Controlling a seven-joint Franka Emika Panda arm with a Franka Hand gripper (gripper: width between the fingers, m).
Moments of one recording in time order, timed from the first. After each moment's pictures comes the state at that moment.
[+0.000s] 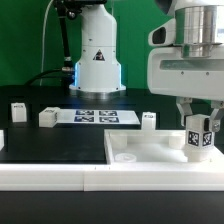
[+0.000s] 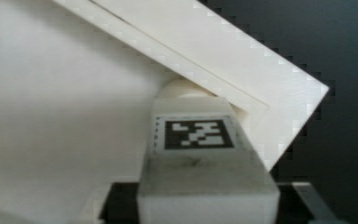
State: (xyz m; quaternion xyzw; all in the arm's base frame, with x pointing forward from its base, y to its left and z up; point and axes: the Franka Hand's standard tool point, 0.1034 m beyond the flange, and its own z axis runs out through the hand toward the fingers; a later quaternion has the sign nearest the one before) arm 0.620 0.117 0.076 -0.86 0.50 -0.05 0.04
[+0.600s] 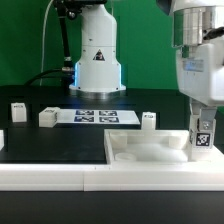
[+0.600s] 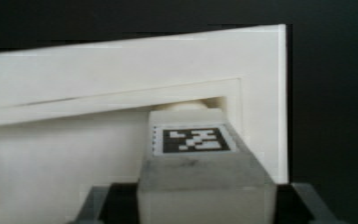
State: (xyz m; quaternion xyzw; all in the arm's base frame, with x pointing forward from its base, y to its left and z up) arm 0.620 0.120 0.076 -0.65 0.76 -0.03 0.07
